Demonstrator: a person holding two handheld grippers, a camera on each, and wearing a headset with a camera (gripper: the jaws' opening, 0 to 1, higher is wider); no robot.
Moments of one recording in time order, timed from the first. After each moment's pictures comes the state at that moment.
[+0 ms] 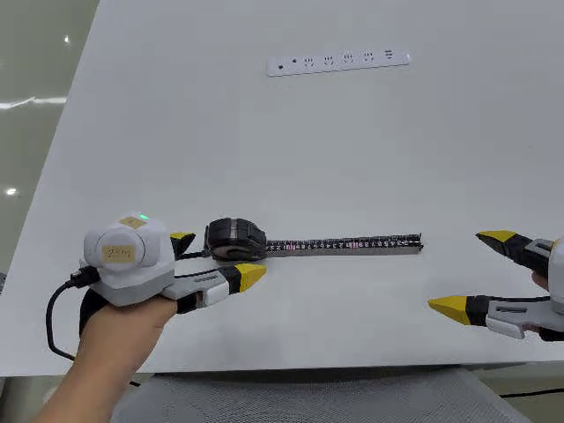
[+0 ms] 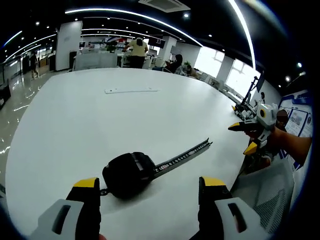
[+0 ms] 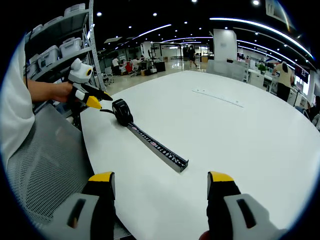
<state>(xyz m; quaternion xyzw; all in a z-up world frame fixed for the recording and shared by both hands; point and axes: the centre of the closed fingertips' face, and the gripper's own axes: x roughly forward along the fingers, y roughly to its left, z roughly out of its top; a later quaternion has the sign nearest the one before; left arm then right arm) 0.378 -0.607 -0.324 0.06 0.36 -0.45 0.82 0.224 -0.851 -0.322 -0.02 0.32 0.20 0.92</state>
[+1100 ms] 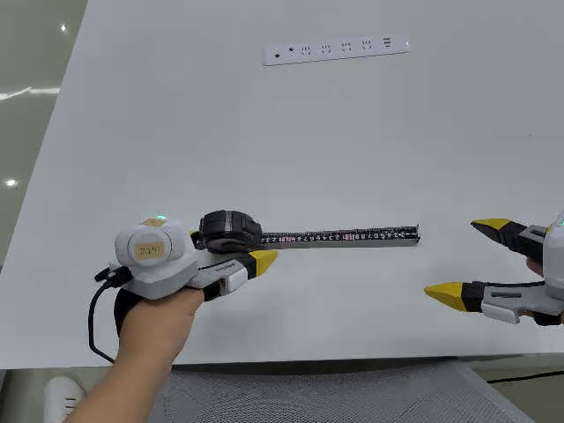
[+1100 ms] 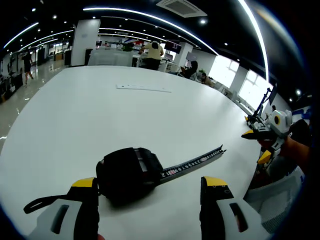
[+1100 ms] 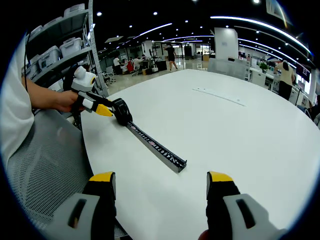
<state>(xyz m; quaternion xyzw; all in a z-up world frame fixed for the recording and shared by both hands) 0.389 -0.620 -0.356 0.02 0.36 -0.40 0.84 0.228 -0.855 -0.325 -0.02 0.33 0.21 0.92</state>
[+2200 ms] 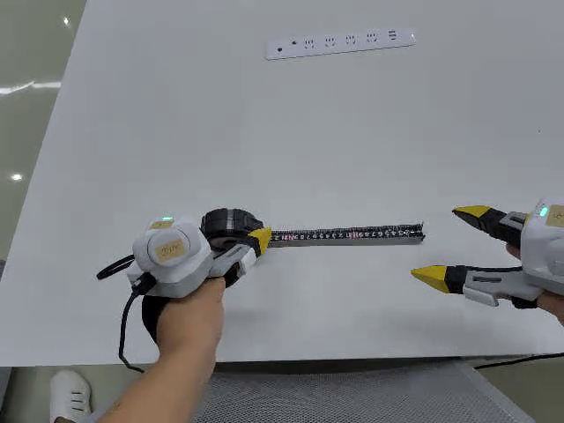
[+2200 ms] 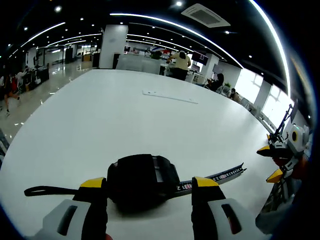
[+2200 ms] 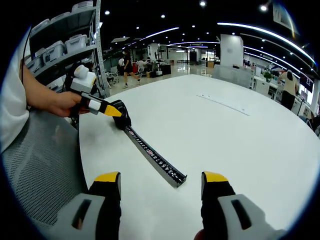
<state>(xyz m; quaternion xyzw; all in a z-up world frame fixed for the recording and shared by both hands) 0.410 -0.616 -0.364 -0.01 0.34 -0.28 0.90 0.258 -0.845 -0.332 -0.04 0.30 0.22 0.93</state>
